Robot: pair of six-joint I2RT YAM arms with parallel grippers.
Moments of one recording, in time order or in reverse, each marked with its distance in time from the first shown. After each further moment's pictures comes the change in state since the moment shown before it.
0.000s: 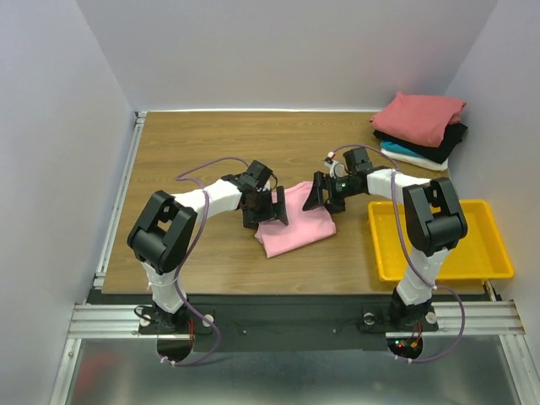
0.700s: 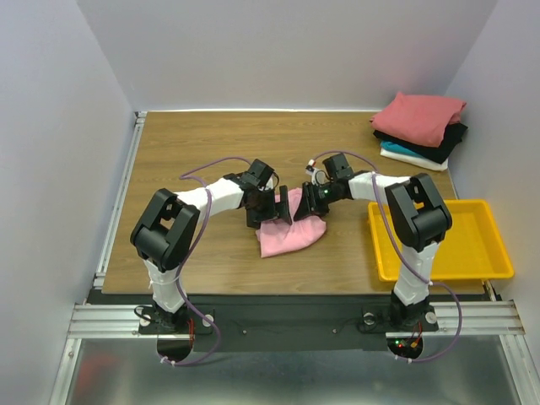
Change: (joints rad) left arm -0.001 0.027 0.022 0.018 0.061 0.007; right arm 0.132 0.083 0.023 0.067 0.011 0.059
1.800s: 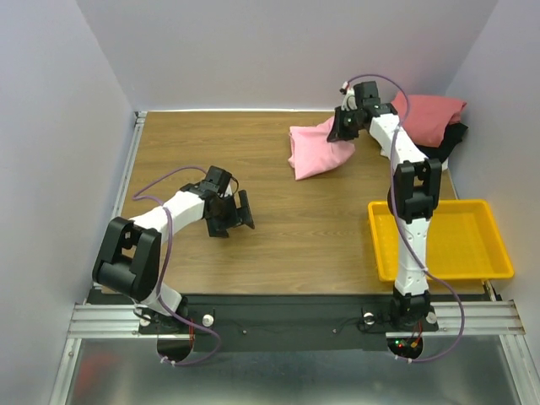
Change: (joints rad) left arm 0.221 -0.306 -0.257 -0.106 -0.084 0.057; right arm -0.246 0.352 0.997 -0.446 0.357 -0.211
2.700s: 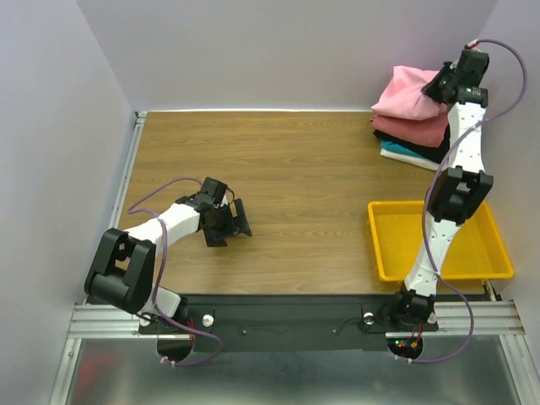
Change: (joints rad) left arm 0.000 -0.082 -0.145 0.073 0.002 -0.047; right arm -0.404 -0.003 0.351 0.074 0.203 0.223
